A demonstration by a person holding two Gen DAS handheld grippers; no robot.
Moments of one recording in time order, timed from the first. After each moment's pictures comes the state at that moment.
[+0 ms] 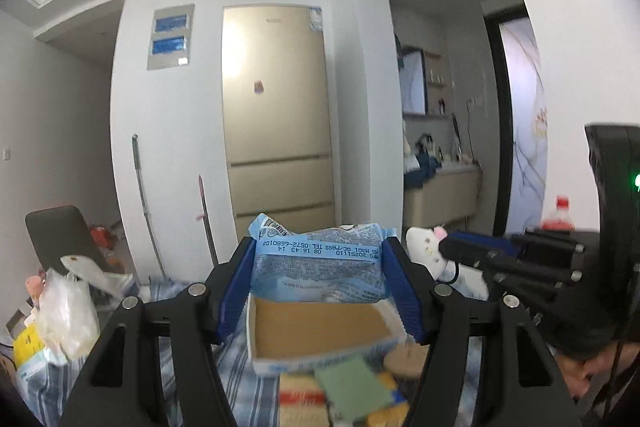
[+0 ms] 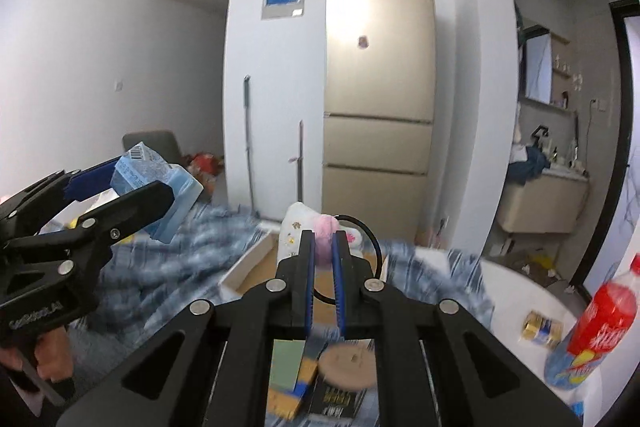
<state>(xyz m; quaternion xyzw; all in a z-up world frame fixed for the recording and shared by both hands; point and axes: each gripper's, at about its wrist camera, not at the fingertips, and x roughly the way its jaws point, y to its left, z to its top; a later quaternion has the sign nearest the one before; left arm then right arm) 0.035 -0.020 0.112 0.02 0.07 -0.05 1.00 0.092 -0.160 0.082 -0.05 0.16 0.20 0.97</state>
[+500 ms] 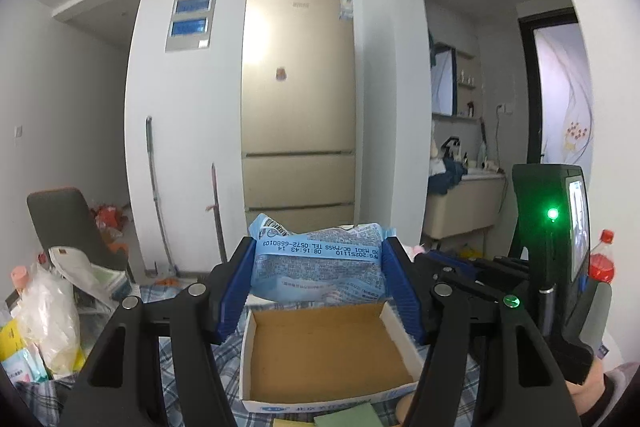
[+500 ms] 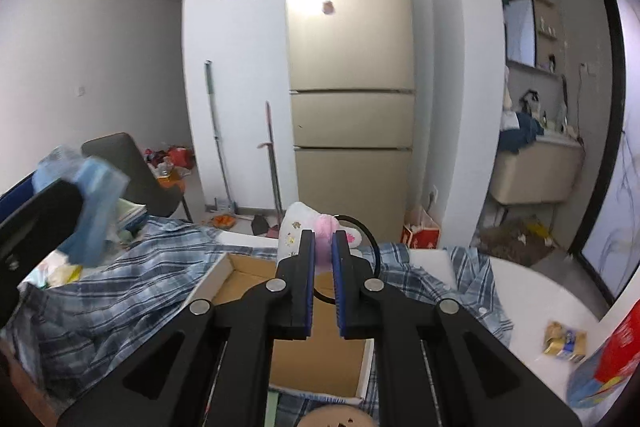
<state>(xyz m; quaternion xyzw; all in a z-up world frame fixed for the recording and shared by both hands) 0.134 -0.017 0.112 -0.01 0.11 -0.02 0.99 0.222 -0.146 0.057 -0.02 0.22 0.15 0.96</state>
